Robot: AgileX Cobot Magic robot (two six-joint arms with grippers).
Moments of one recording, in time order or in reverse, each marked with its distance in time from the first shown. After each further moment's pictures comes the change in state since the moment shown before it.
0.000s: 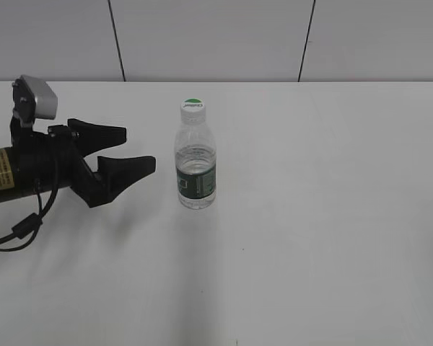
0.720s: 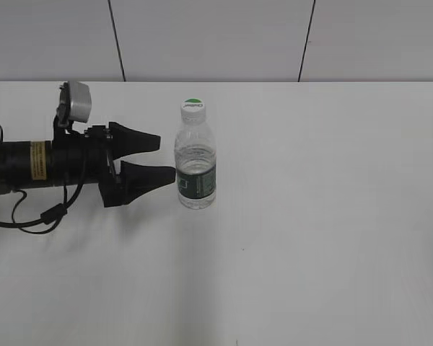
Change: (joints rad) left arm -0.005 0.210 -0.257 0.259 -0.071 -0.111; right arm 0.000 0.000 0.000 -0.003 0.000 0.000
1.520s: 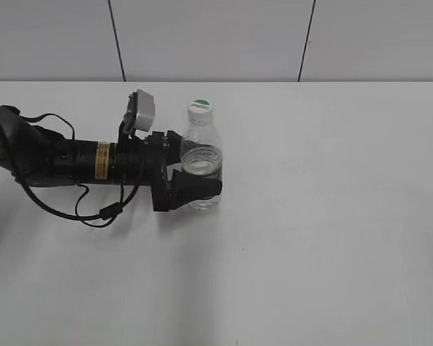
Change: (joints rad) left arm -0.147 0.202 -0.285 0.080 -0.001 -0.097; right arm 0.000 0.000 0.000 -0.001 0.000 0.000
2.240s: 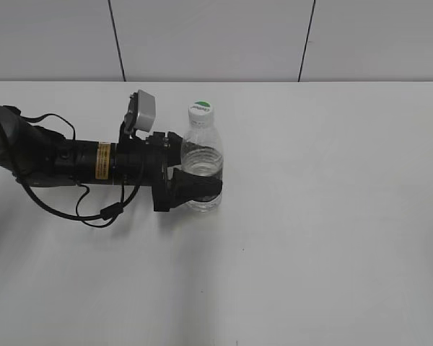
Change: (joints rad) left arm -0.003 0.001 -0.002 -0.001 0.000 0.000; right arm 0.000 0.116 -0.012 0.007 0.019 0.000
